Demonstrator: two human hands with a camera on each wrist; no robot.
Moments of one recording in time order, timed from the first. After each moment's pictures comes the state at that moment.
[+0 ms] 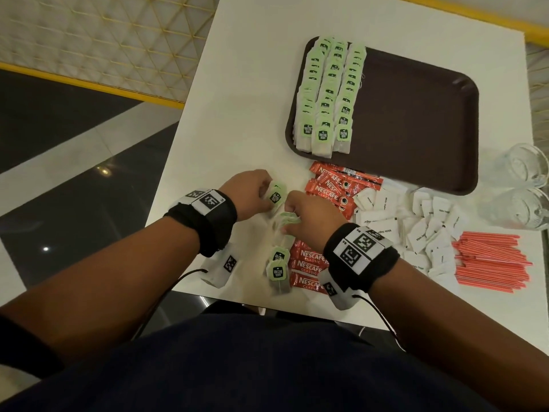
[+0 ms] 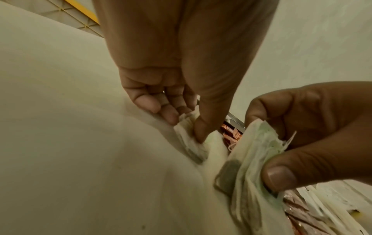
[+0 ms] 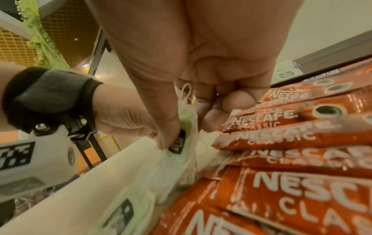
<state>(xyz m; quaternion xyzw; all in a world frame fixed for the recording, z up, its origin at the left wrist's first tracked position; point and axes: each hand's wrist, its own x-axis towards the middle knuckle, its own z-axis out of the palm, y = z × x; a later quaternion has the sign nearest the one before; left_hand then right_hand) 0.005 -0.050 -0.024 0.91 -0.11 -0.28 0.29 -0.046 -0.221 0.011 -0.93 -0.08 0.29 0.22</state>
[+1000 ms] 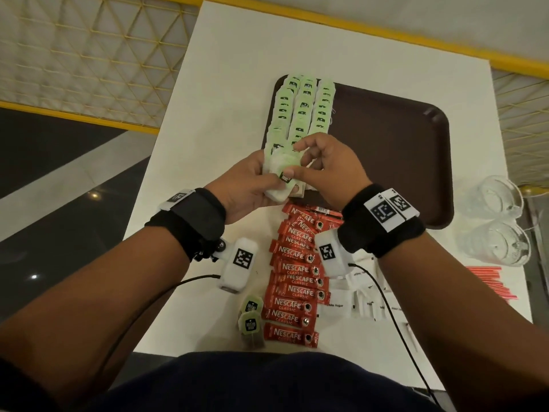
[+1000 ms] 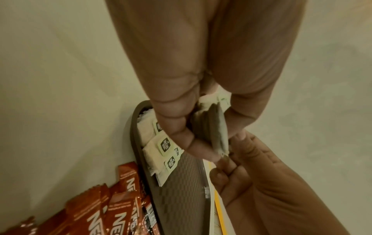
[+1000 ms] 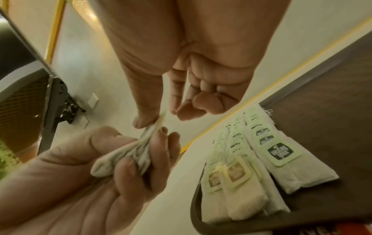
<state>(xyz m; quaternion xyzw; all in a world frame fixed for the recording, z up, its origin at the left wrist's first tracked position) 0.074 -0.110 0.033 0.56 -0.03 -0.37 0.74 0.071 -0.290 0.053 -0.87 0.00 0.08 0.48</state>
